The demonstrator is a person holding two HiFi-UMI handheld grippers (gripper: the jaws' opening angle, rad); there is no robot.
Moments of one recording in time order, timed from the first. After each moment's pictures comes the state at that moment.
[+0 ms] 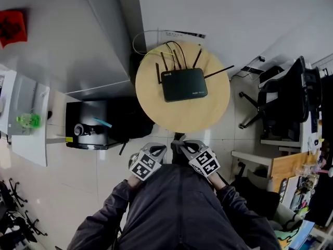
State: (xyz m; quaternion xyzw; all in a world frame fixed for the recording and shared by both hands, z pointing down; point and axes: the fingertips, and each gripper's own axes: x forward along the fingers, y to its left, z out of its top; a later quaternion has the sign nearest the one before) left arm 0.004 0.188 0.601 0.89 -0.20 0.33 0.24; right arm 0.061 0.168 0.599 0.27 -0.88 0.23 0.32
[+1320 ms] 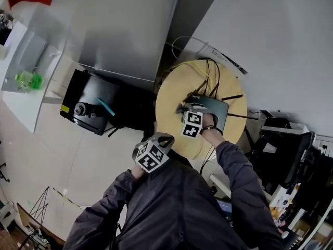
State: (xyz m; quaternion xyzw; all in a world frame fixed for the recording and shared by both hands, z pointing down) left arm -0.014 0.042 0.602 0.86 -0.32 0.26 0.30; right arm -0.031 -0.086 0.686 -0.07 -0.76 -0.17 0.63
